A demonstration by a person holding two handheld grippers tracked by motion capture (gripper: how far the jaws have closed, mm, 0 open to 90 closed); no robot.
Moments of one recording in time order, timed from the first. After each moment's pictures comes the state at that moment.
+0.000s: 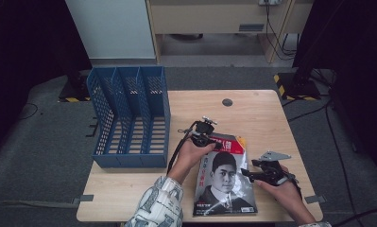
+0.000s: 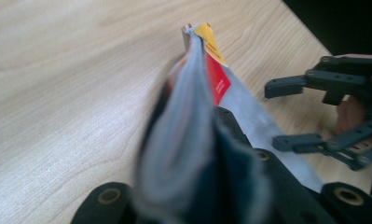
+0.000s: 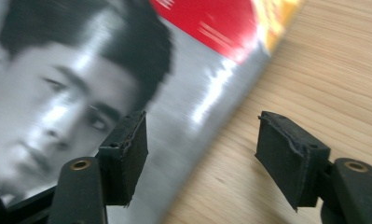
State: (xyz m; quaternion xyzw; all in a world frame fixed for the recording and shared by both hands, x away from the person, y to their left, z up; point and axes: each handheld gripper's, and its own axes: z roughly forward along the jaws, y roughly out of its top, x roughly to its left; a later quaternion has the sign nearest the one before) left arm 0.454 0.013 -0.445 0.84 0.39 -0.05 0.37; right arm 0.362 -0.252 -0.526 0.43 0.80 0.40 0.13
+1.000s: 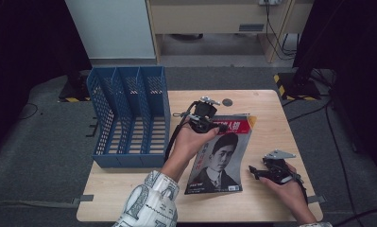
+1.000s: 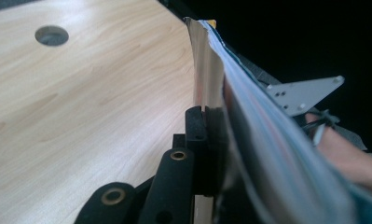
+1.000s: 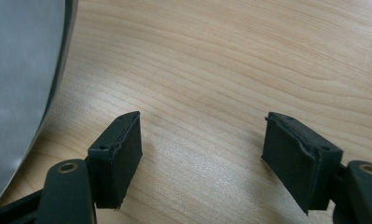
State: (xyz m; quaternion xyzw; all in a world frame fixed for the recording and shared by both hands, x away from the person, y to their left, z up) left arm 0.428 0.016 -0.331 0.83 0.36 0.00 0.43; right arm 0.368 -0.269 -0.531 0.47 0.79 0.35 0.18
